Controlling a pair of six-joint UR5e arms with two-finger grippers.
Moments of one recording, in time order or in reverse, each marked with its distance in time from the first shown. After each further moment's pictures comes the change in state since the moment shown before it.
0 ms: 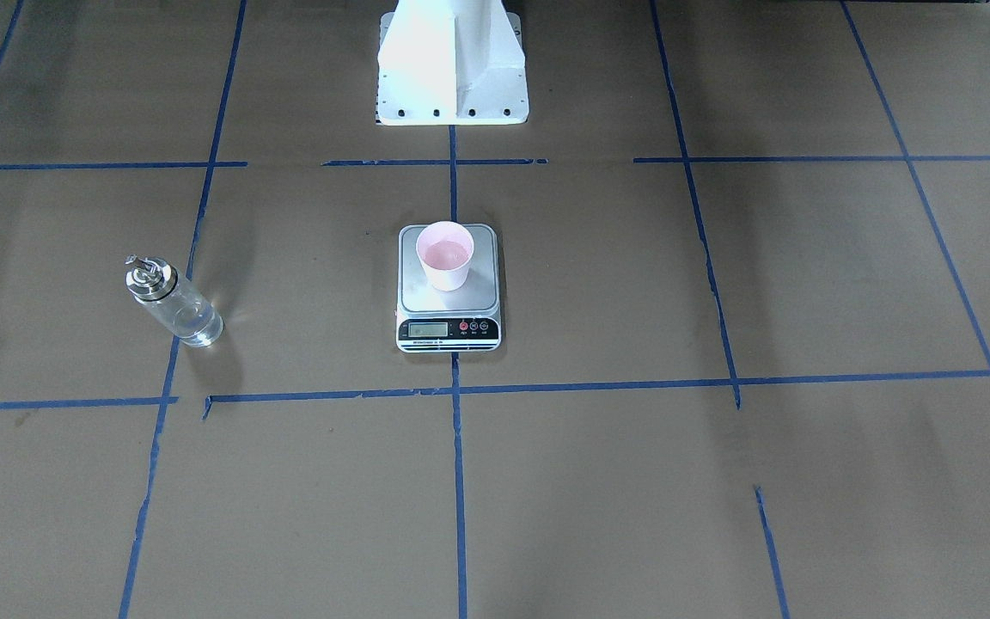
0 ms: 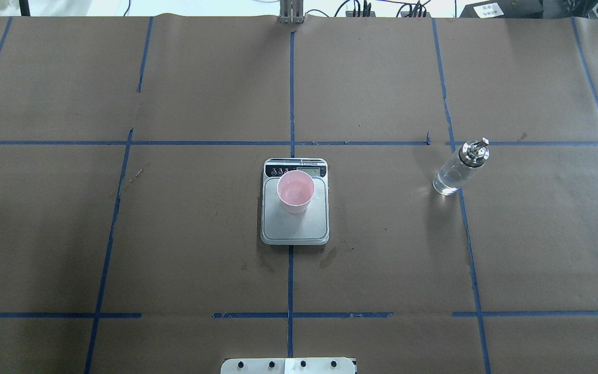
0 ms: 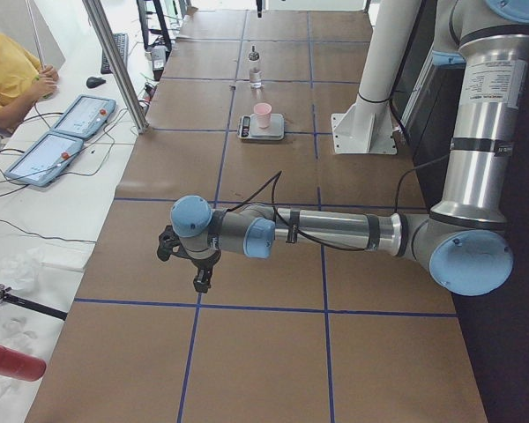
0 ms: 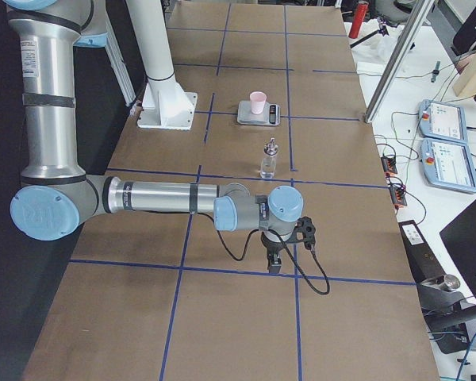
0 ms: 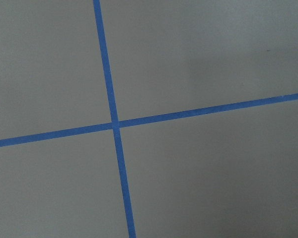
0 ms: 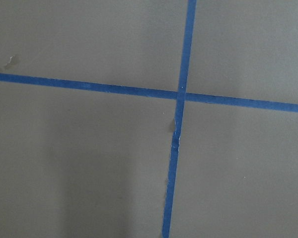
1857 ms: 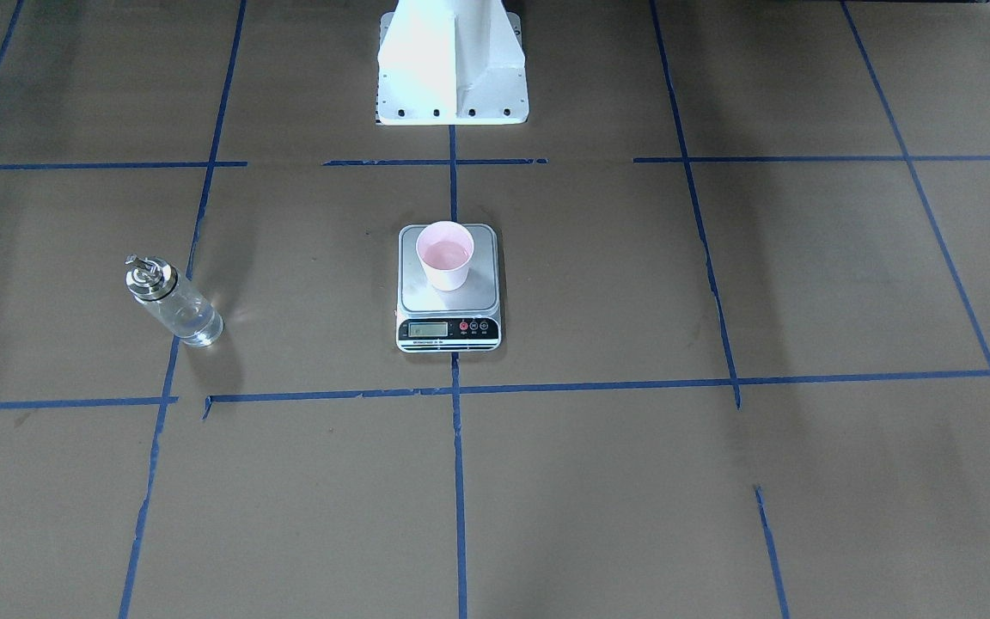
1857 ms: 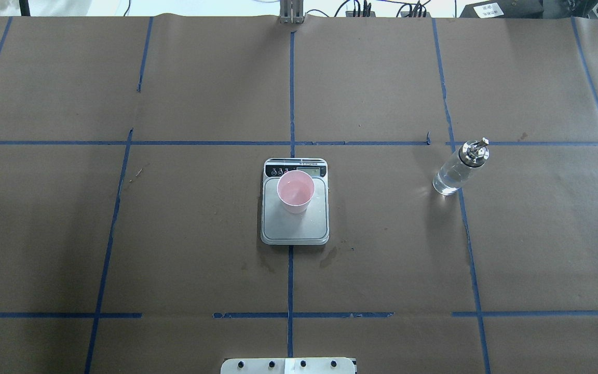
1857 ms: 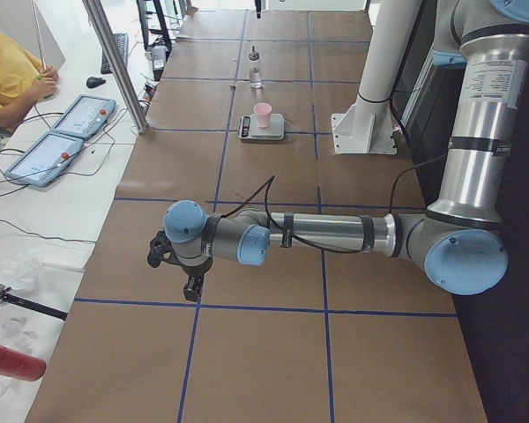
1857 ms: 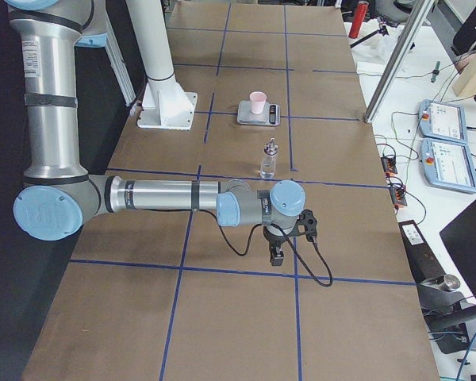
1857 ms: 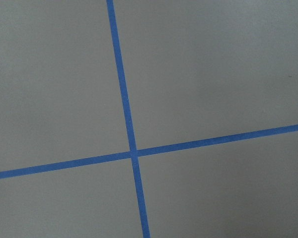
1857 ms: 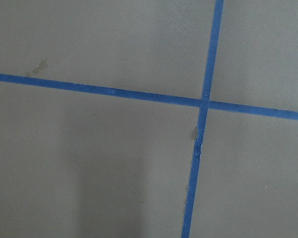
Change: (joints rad) left arm -0.051 -0.031 0.057 -0.054 0.038 0.007; right arm -0.009 0.009 0.013 -0.001 0.035 -0.002
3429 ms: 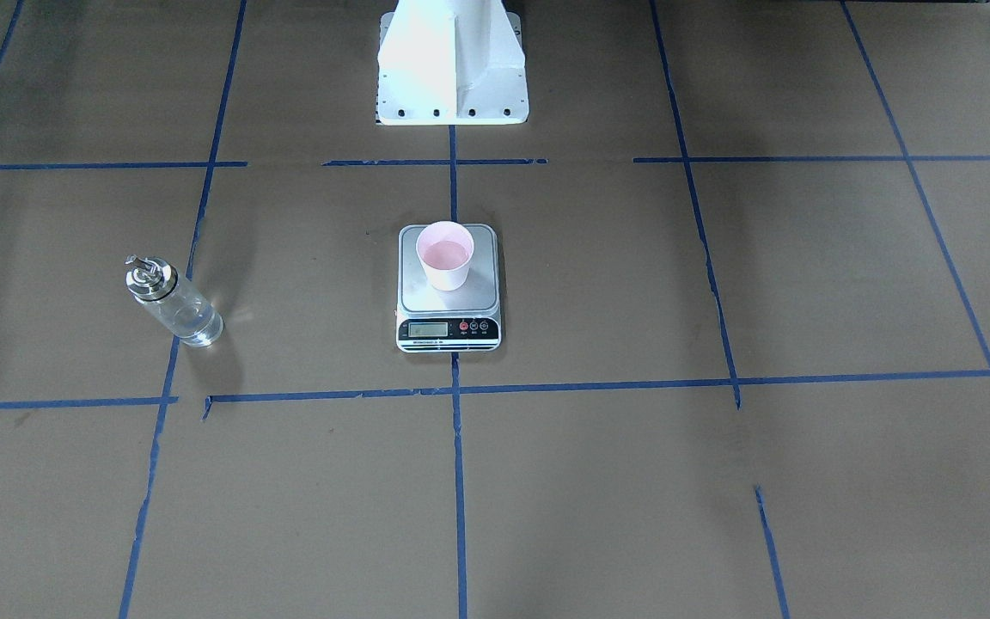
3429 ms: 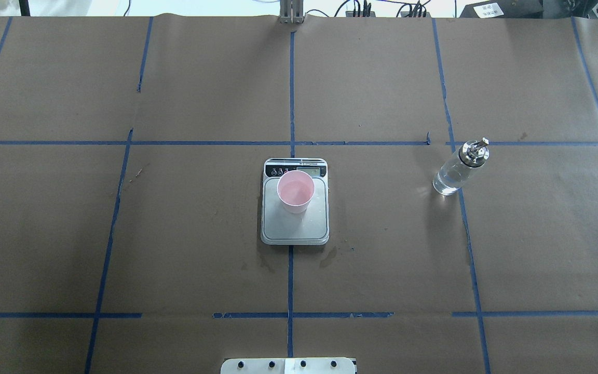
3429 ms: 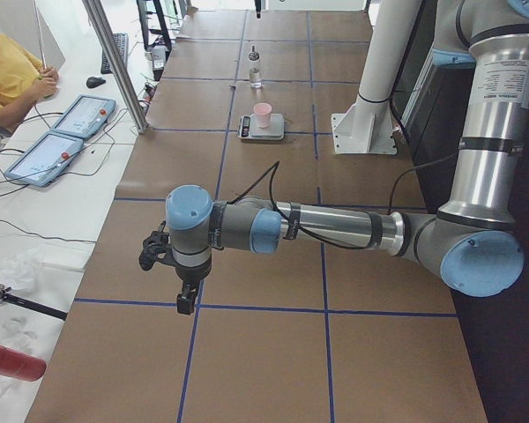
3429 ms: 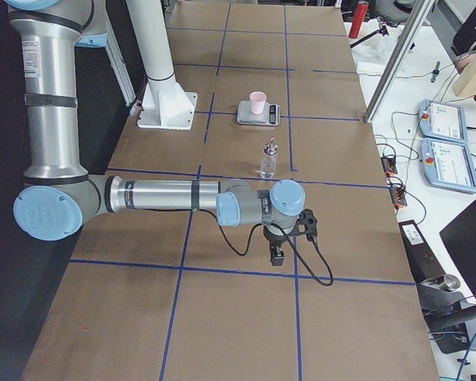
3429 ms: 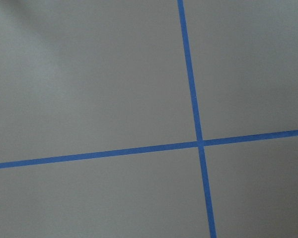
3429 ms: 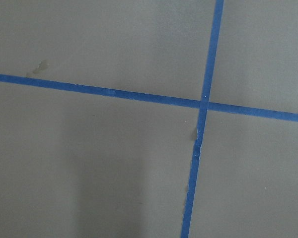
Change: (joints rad) left arm -0.078 0.009 -0.111 0.143 0.167 0.112; right arm 0.000 -0.001 0.003 0.003 -0.004 -0.001
